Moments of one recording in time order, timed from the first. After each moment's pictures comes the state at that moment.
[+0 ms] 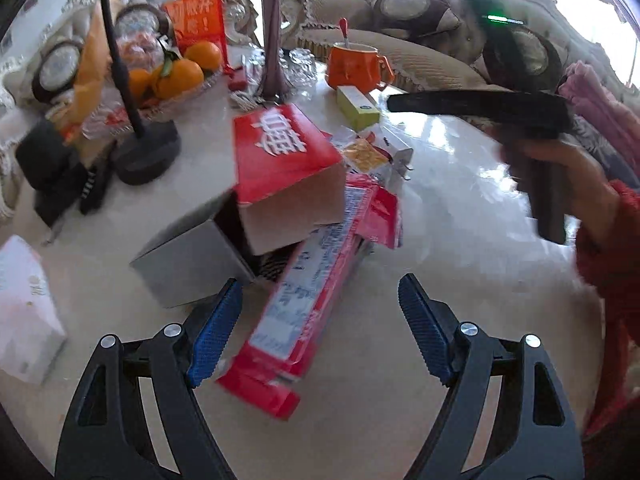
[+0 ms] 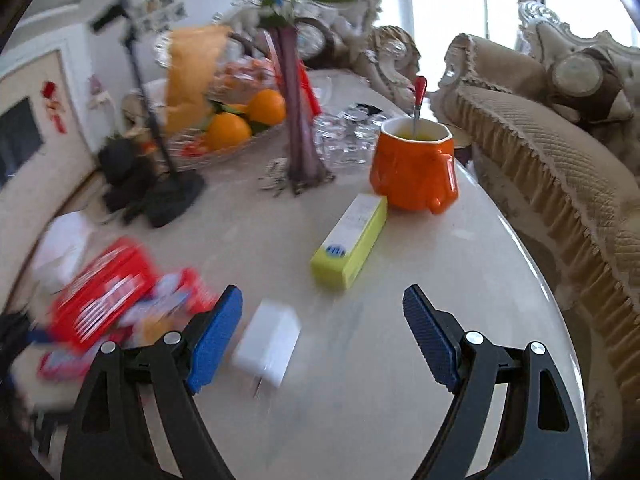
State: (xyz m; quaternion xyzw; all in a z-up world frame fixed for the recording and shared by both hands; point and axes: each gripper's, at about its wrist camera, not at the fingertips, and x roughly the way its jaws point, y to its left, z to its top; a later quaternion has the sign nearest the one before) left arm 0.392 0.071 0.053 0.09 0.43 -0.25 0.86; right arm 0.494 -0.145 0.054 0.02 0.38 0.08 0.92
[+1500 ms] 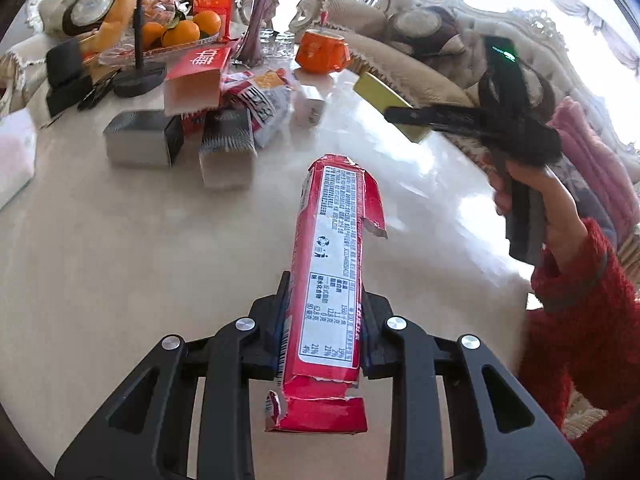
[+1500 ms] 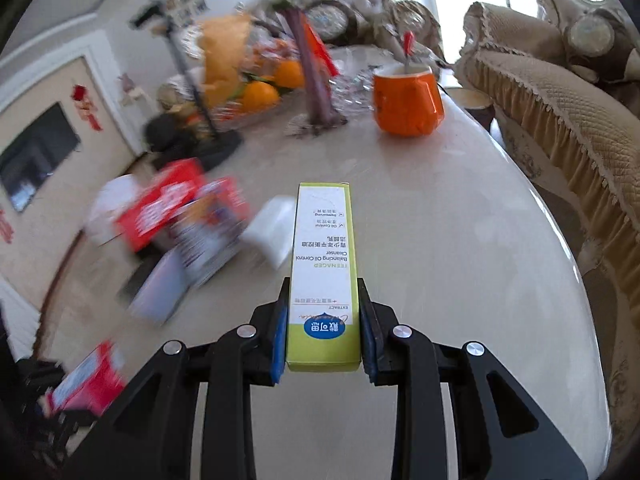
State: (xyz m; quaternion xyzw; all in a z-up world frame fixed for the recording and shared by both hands) left arm 0.237 0.036 0.048 -0.03 0.44 -0.23 0.86; right arm 0.348 -0.214 0.058 0.07 0.40 0.21 0.89
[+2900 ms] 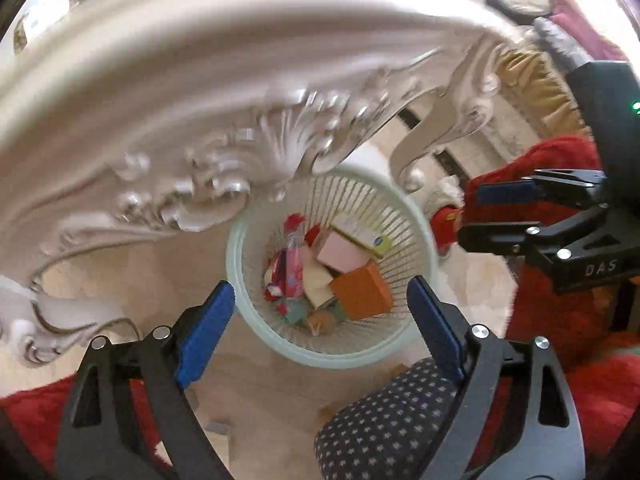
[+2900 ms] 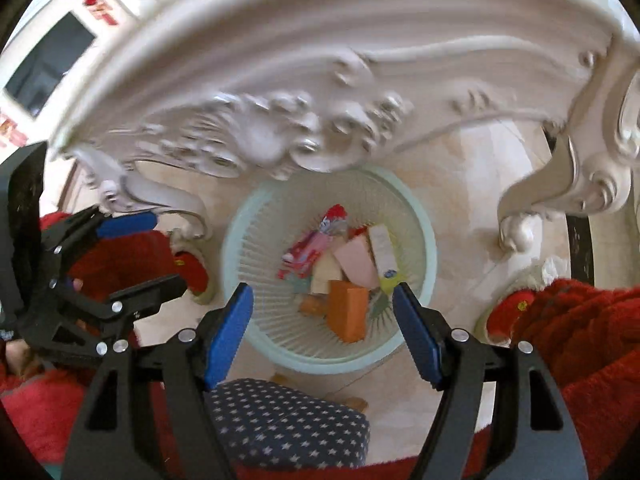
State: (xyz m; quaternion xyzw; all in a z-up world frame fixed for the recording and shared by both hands) left arm 0.004 -0.022 -0.079 0.02 0.53 -0.18 0.83; right arm 0.049 -0.188 -0.073 0.01 0.57 0.26 0.78
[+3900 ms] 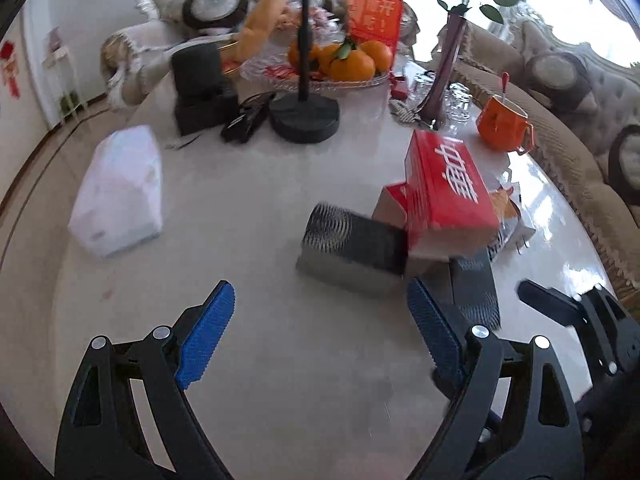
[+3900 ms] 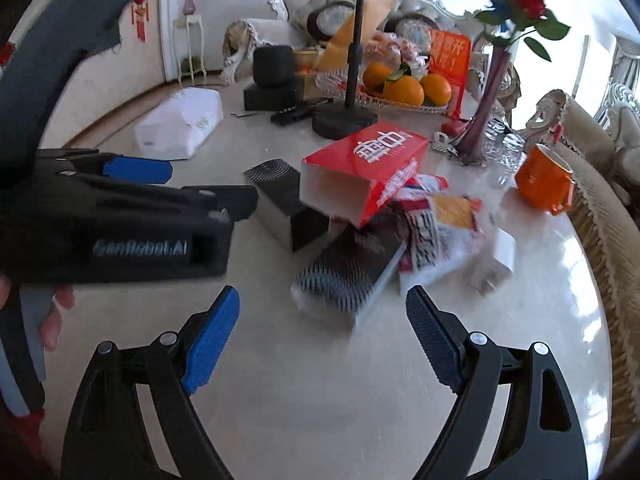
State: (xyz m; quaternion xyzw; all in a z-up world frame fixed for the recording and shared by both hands) left arm 0.384 0.130 0.069 -0.02 0.44 -0.01 0.90; right arm 0.368 0.008 0.042 -0.12 0.38 0.22 0.89
